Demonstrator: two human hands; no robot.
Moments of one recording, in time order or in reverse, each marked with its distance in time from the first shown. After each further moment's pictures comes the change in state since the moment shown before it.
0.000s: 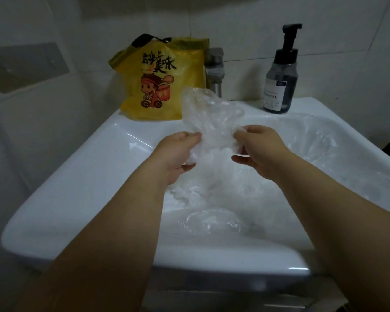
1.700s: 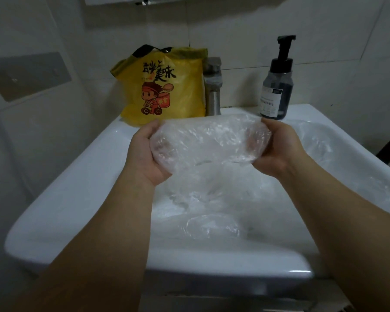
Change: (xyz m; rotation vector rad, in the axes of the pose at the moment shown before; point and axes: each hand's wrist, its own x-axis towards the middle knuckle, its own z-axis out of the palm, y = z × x) left_hand -0.010 0.013 -0.032 -0.677 -0.163 -0.035; right_hand -0.001 -0.014 -0.021 0.766 -0.069 0.182
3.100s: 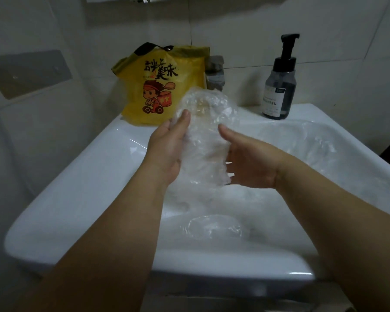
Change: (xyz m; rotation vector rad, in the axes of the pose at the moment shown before) left_hand 0.006 -0.016 0.022 0.381 0.060 0.294; right_hand -0.012 0.022 0.015 -0.685 -0.390 0.216
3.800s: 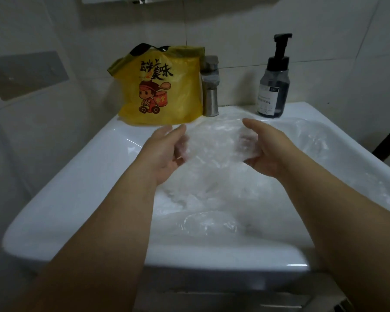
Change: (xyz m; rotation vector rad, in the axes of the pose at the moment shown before) left_hand 0.004 -0.003 -0.013 0.037 0.060 -0.201; right_hand -0.001 -0.008 -0.022 0.296 0.517 -0.143
